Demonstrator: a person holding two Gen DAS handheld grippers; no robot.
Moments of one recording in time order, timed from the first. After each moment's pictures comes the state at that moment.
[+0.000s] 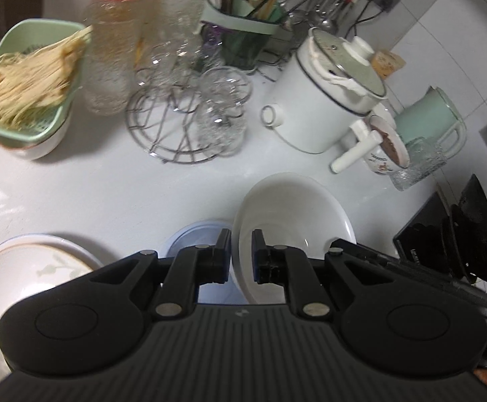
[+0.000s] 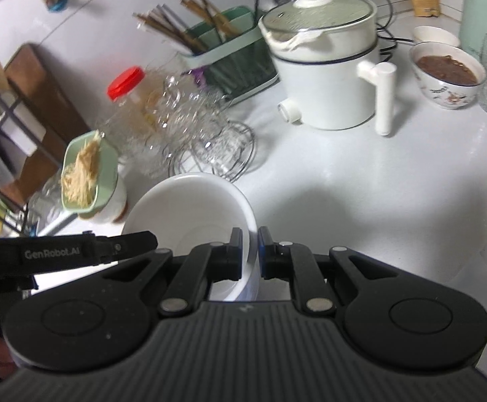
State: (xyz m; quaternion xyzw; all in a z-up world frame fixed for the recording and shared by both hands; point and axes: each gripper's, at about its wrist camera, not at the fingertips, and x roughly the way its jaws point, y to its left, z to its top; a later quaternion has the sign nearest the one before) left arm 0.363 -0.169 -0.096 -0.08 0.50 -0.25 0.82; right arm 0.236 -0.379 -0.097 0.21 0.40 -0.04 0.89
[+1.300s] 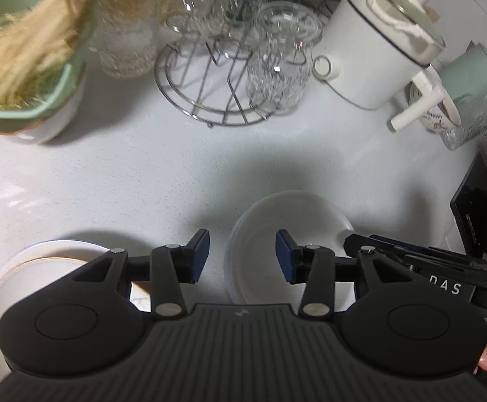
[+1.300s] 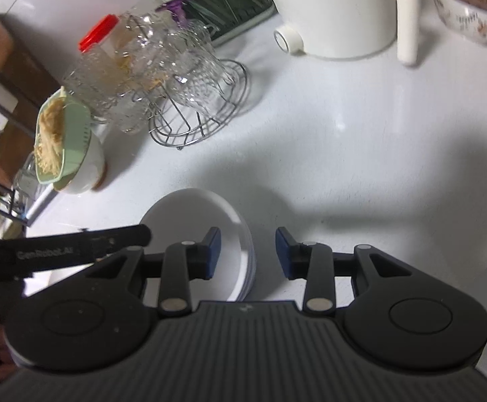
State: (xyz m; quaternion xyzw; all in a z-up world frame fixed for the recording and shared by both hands) left arm 0.406 -0.166 -0.165 -0.02 0.56 -0.23 0.79; right arm 0.269 -0.380 -0.172 0.25 0.46 -0.02 0.85
